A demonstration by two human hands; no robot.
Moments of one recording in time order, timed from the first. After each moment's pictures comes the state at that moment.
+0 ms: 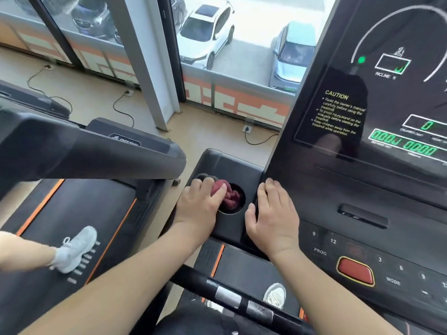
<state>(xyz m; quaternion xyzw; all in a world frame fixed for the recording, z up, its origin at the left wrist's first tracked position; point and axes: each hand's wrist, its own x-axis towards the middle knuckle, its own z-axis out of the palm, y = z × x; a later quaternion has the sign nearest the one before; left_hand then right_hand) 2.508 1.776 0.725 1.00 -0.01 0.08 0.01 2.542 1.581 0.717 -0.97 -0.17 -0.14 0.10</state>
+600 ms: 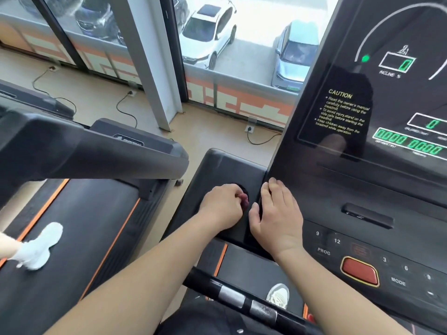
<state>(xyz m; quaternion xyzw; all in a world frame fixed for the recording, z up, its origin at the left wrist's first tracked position) 2.530 1.740 0.760 0.93 0.11 -0.12 0.32 2.541 1.579 0.718 -0.97 -0.18 -0.15 0.10</state>
